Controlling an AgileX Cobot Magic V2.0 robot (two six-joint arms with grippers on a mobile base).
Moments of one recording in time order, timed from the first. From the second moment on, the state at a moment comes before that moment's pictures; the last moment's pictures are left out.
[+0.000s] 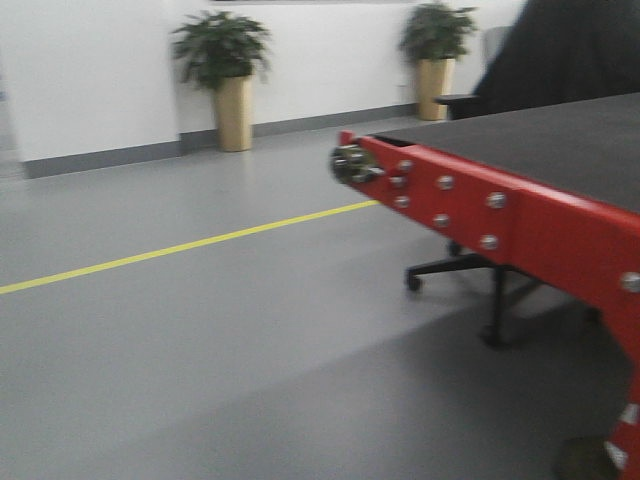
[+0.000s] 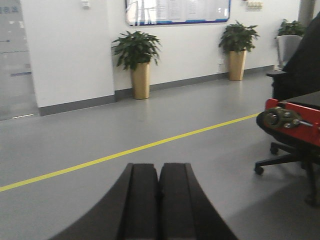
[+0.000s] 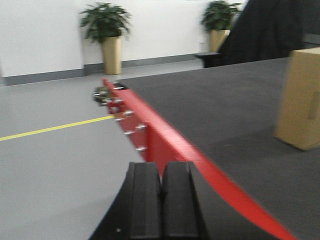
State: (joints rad) left arm 0.04 0.00 0.00 0.00 0.03 0.08; right arm -0.04 0.00 0.01 0.16 0.12 -0.12
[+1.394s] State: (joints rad) left arm 0.04 0.00 0.00 0.00 0.03 0.08; right arm -0.04 0.00 0.01 0.16 0.12 -0.12
